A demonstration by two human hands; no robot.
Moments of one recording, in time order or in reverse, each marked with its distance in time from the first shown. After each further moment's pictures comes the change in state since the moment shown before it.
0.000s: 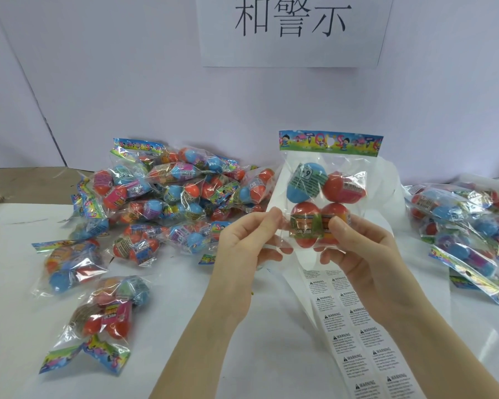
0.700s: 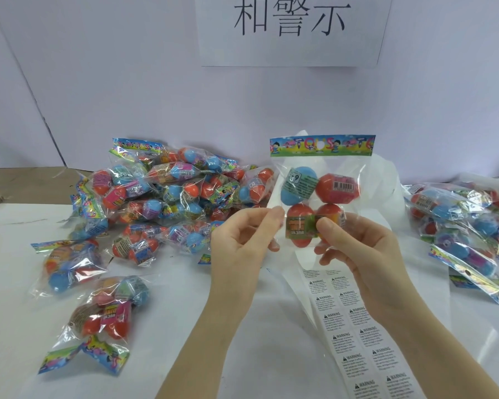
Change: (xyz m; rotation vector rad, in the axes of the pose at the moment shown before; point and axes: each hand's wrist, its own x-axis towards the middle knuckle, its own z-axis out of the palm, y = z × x) left_hand -0.002 -0.001 0.005 0.201 0.170 0.264; right_hand -0.001 0.002 0.004 -0.198 0.124 -0.061
